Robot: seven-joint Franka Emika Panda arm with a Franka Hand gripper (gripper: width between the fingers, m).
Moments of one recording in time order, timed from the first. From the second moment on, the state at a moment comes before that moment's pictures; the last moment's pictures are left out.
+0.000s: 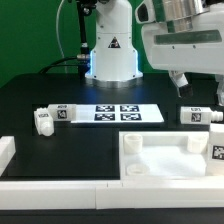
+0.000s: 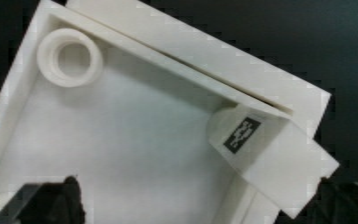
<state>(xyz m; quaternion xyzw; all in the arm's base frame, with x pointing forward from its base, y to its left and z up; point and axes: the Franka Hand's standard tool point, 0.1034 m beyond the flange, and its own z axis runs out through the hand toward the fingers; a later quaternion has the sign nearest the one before) 0.595 0.093 0.117 -0.83 0.54 0.04 0.12</state>
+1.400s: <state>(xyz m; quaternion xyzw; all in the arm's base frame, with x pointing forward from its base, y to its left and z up) 0.459 0.138 0.071 -0.69 0.72 0.08 0.08</state>
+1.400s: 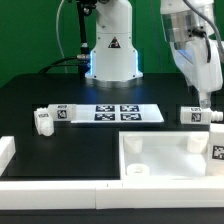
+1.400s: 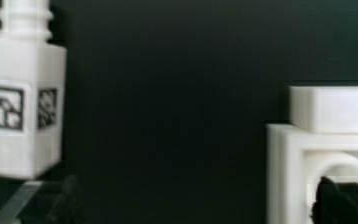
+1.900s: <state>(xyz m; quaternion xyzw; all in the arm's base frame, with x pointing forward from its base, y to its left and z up) 0.441 0.140 0.064 -0.67 0.73 0.08 0.07</state>
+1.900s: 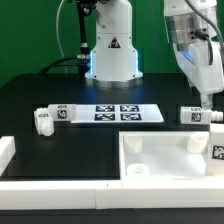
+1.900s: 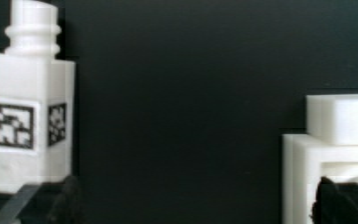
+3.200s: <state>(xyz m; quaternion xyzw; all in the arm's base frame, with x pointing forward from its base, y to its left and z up) 0.380 0.157 0.008 -0.68 0.73 0.10 0.00</state>
